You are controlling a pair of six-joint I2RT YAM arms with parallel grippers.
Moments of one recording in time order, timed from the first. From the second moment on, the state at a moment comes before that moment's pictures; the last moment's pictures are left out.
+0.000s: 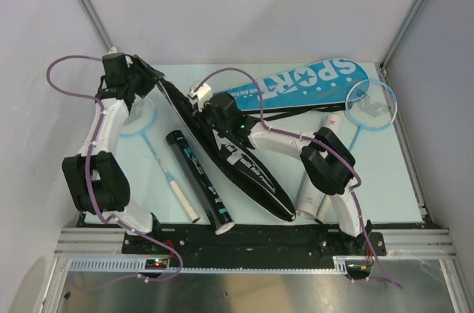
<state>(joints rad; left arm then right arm) 0.12 1.58 1.37 -0.30 0.19 -0.72 0.91 2.11 1.63 0.19 -0.01 0.00</state>
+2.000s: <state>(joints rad) 0.15 1.77 1.54 -0.32 0.29 -0.72 0.82 2.18 1.85 0.23 -0.29 0.17</state>
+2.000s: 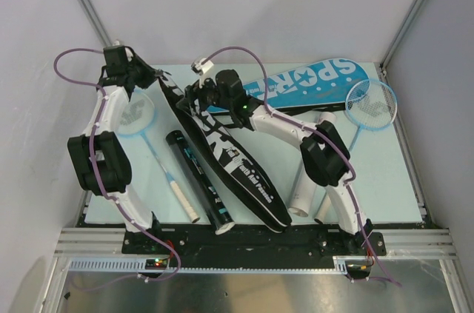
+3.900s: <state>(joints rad) 0.15 1.77 1.52 -0.32 0.28 -0.79 0.84 2.20 1.86 0.18 -0.37 0.41</state>
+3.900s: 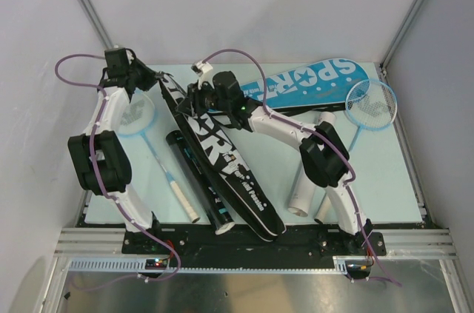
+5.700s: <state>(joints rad) 0.15 1.75 1.47 -0.30 0.21 -0.78 0.80 2.22 1.92 0.09 -0.44 0.35</state>
